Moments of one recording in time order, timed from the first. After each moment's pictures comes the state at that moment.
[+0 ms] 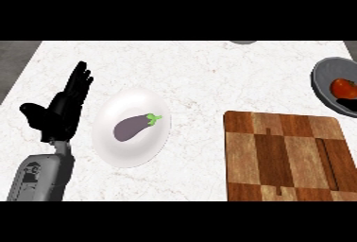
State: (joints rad) left arm -0.28 0.16 0.08 -1.46 -0.01 0.03 0.07; right arm -0.78 -0.64 -0.80 -0.22 0.80 -0.36 -0.16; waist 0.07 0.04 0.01
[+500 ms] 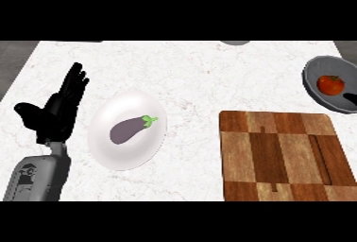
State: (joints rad) left arm -0.27 0.17 0.10 -1.47 0.00 0.03 0.09; right arm -0.73 -0.62 -0.98 -0.26 0.59 -0.35 -0.44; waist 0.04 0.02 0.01
